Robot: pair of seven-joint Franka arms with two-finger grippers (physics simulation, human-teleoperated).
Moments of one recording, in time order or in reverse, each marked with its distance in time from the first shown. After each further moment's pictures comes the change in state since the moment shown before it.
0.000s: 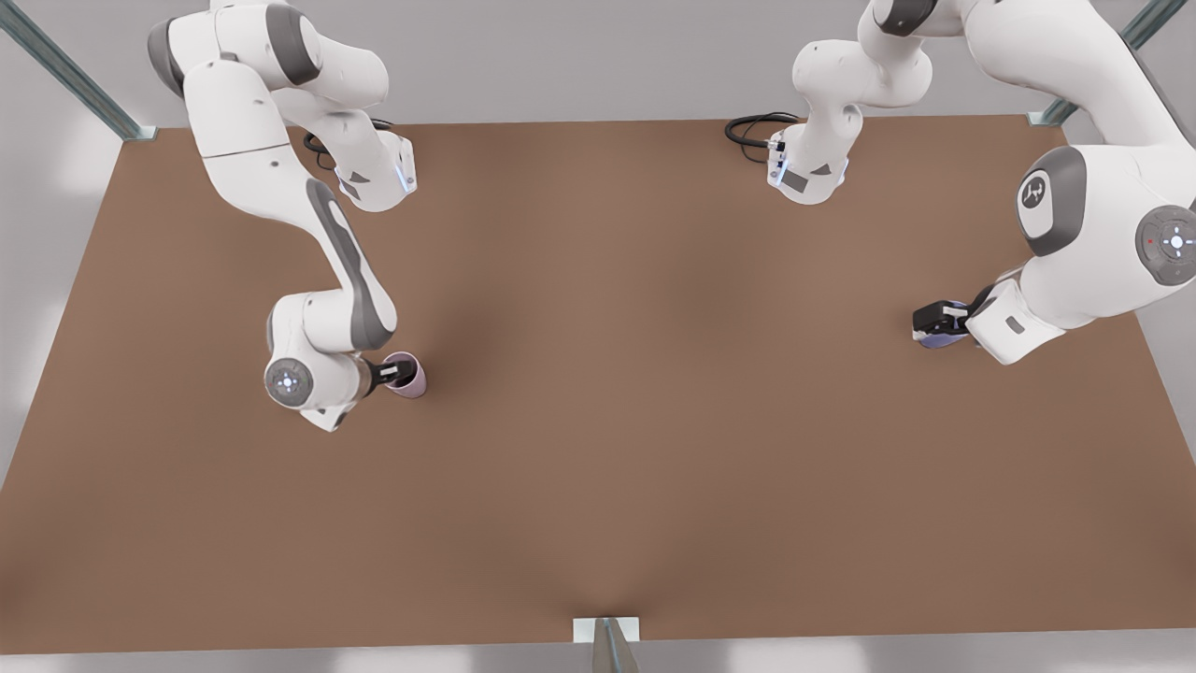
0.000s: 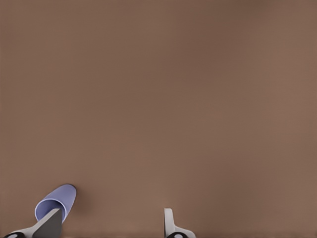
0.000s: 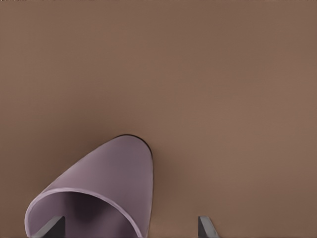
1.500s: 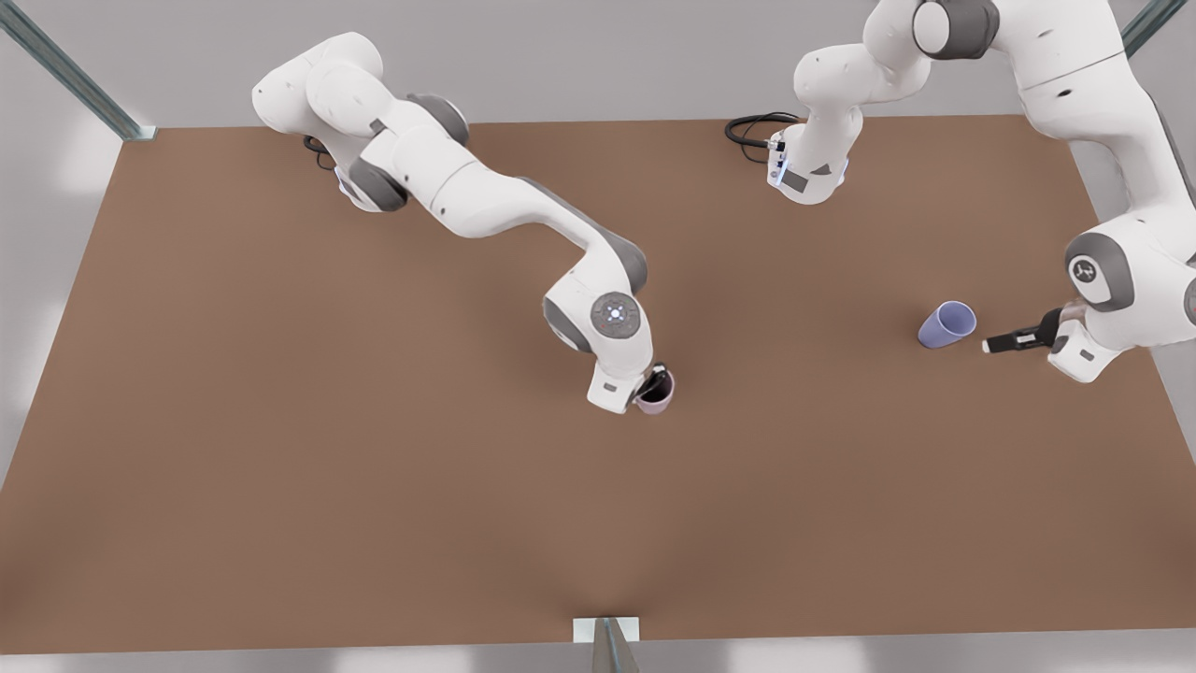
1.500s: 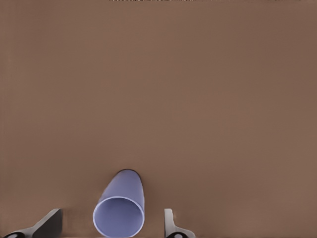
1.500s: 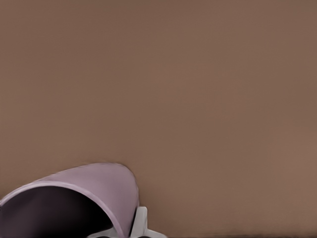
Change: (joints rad) left arm 0.282 0.051 0.147 -0.454 0.015 0.407 0.140; right arm 0.586 0.688 0.128 1.215 -0.211 -0.083 0.627
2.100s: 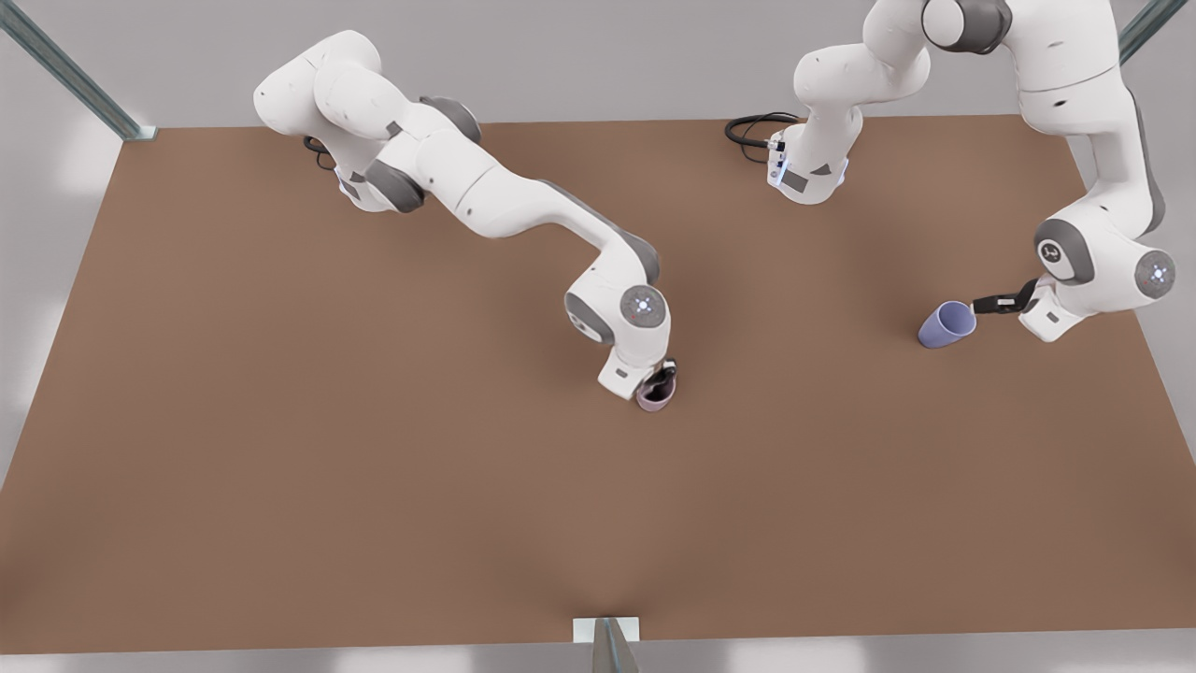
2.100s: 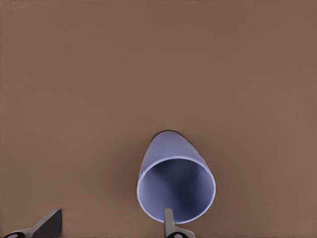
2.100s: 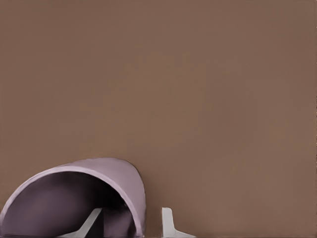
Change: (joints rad) left arm 0.000 -0.040 0.108 -0.321 0.078 0.246 0.239; right arm 0.079 0.052 -0.044 -0.011 -0.057 0.013 0.242
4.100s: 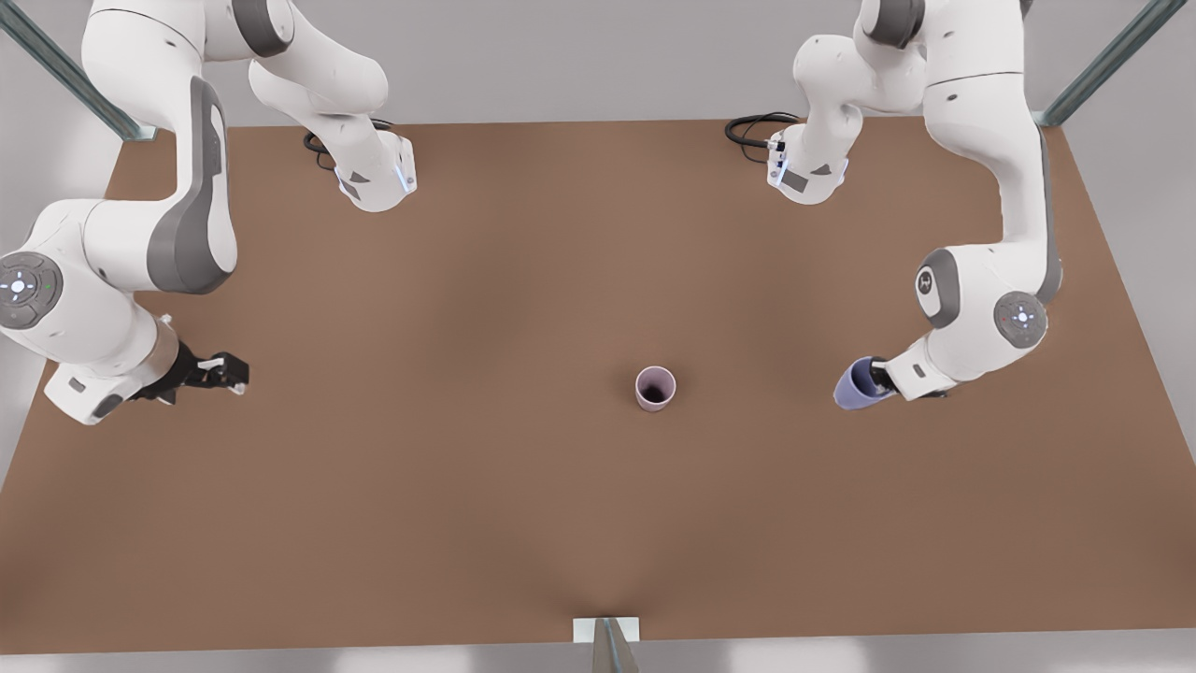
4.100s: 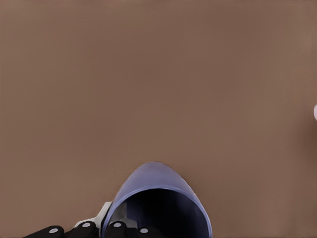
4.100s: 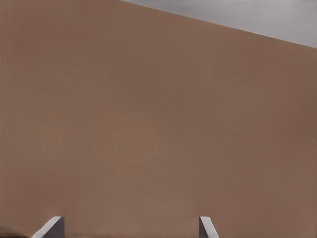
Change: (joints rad) left arm -0.500 0.053 -0.065 0.294 -0.183 -0.026 -0.072; right arm -0.882 -0.880 -0.018 -0.635 0.033 -0.316 -0.947
